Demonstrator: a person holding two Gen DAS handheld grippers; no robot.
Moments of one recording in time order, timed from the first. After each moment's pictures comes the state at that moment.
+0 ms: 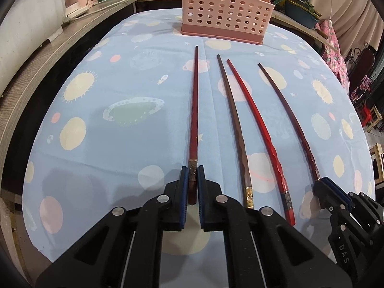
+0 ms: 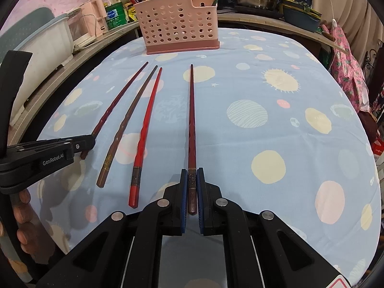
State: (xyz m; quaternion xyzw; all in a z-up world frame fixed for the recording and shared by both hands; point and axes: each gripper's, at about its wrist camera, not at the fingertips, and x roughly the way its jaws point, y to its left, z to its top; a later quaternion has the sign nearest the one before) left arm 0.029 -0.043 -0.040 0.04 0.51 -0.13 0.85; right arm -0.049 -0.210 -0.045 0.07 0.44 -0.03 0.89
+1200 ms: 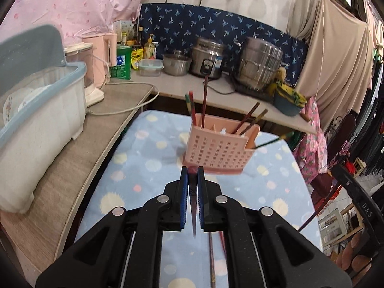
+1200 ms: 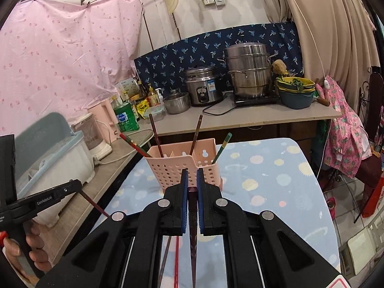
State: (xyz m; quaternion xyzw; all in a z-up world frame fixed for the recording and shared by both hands) left arm 0.092 -0.008 0.170 -0.06 0.34 -0.16 0.93; right arm 0.011 -0.265 0.163 0.13 0.22 -0.02 0.97
